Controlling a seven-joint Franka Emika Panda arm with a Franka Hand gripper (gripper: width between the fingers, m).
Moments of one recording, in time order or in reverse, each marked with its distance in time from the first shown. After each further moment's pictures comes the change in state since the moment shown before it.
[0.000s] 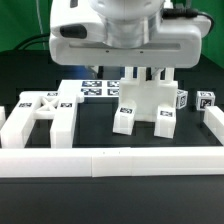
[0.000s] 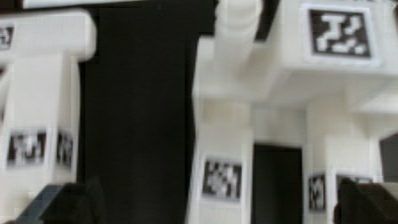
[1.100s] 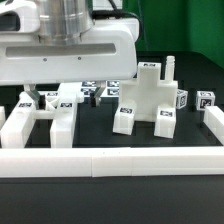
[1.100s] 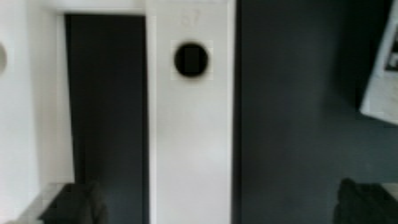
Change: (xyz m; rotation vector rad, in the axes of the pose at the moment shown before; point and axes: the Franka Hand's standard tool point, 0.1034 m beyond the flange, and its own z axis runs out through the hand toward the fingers) arm 0.026 0.076 0.019 -0.057 0.383 -0.019
